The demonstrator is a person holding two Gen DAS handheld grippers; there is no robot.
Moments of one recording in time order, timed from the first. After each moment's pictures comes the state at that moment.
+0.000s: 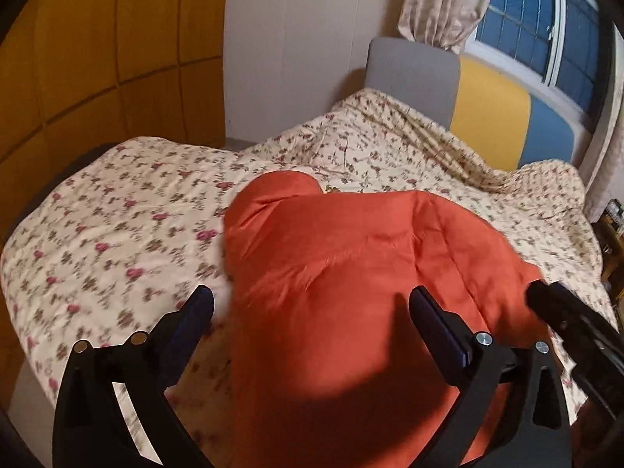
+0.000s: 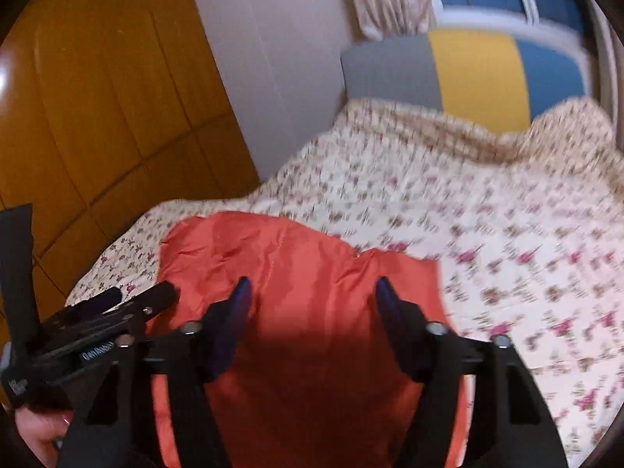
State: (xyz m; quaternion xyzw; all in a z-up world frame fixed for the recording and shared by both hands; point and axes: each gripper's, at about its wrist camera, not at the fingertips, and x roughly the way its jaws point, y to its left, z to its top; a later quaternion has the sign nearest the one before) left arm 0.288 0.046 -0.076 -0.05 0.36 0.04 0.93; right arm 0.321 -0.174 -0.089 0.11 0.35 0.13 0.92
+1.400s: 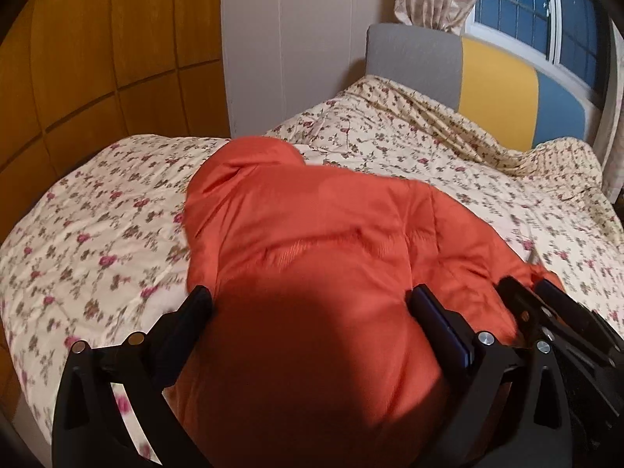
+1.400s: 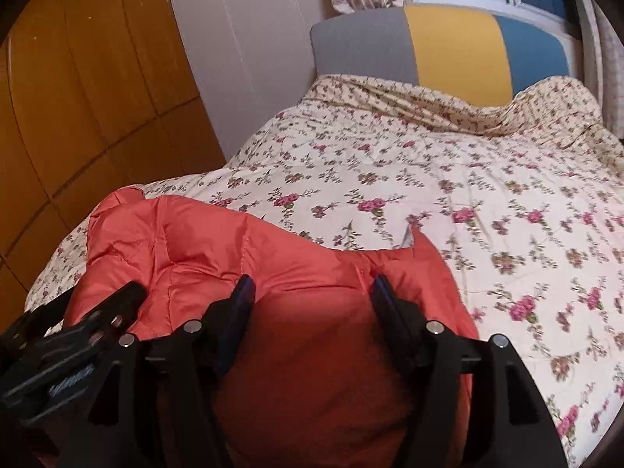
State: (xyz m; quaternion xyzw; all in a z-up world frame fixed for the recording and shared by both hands) left arm 0.284 0.020 -0.133 -0.03 0.34 0.06 0.94; right arm 0.316 -0.179 -0.159 0.09 0.32 0.07 0.94
